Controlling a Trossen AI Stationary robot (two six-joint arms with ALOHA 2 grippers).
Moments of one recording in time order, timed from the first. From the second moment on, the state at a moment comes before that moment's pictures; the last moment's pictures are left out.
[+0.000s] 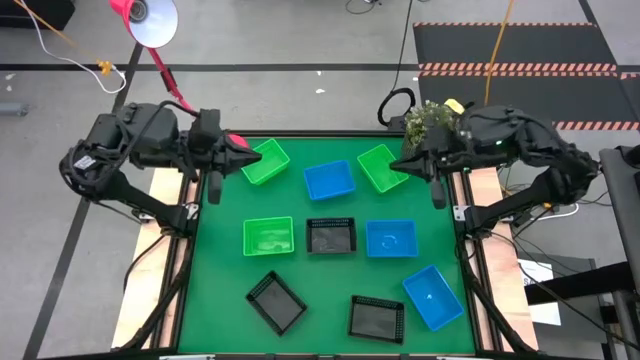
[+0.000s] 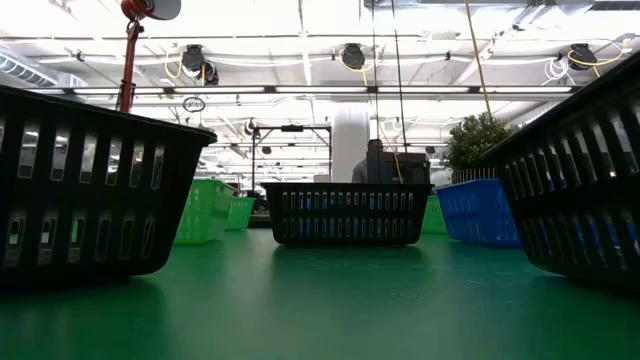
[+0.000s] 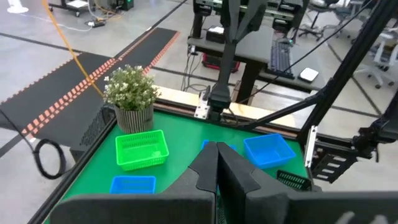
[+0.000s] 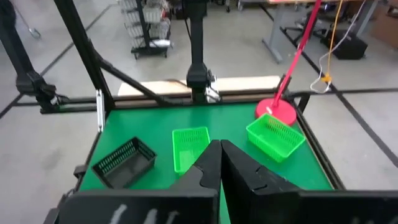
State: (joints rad) left arm -0.10 1.30 2.01 -1.05 -0.22 -0.22; right arm 0.04 1.23 1.83 -1.01 0.06 0.07
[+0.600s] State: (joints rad) left arm -0.11 1.36 2.01 -1.05 -0.22 -0.21; right arm 0.04 1.23 1.60 -1.12 0.05 0.25
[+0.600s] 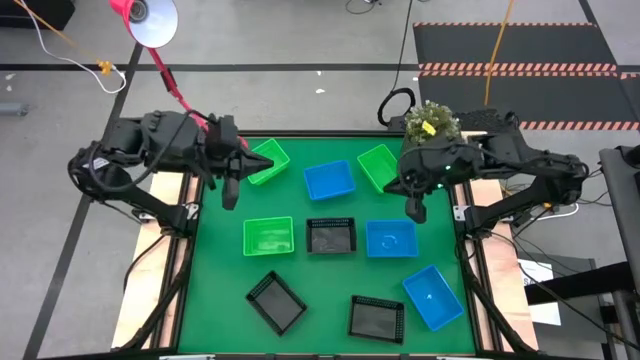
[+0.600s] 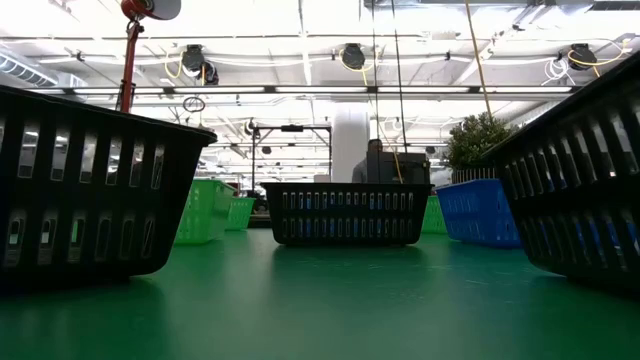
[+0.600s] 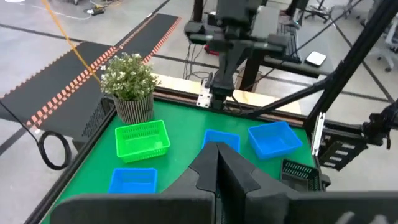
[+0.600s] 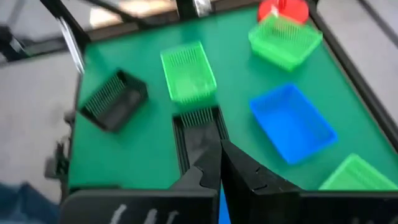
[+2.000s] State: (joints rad) left arm -0.10 1.49 2.01 -1.05 -0.21 -0.16; right arm -0.10 1.20 0.94 -0.98 -0.08 0.14
